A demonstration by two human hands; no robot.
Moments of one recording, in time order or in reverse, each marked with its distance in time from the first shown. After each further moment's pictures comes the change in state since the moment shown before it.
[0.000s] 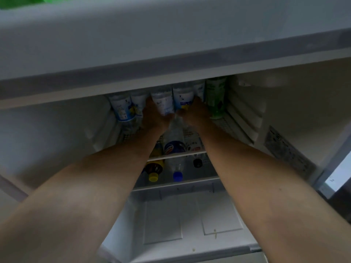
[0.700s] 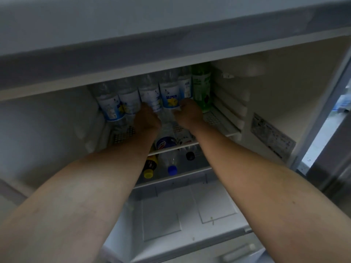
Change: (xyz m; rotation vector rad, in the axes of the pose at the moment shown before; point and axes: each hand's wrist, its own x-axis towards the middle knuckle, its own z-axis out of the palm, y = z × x) left_hand -0.024 0.007 -0.007 0.259 -0.068 0.005; right_hand -0.035 0.015 -0.002 0.063 0.045 -0.068
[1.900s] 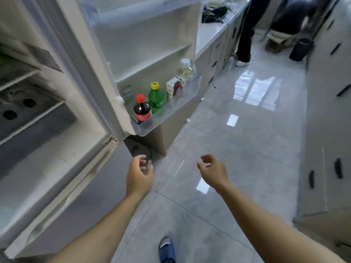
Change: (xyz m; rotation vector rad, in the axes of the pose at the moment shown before) left_hand -0.555 -0.003 0.099 -0.466 -0.828 0.282; right_hand -0.653 0.228 -0.214 -0.042 0.606 0.934
